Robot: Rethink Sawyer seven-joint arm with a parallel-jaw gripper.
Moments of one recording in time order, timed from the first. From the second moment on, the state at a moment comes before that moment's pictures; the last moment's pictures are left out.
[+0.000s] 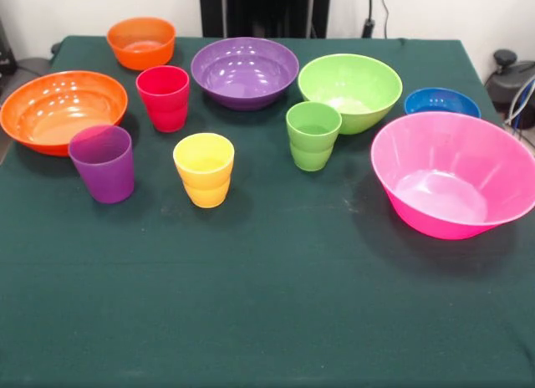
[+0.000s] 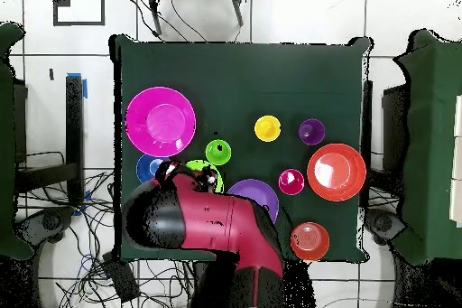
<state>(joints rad) 0.00 -1.03 -0.14 1.93 0.01 0.47 1.91</state>
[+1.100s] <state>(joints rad) -0.01 -0.70 -0.19 1.60 0.06 0.46 1.91</state>
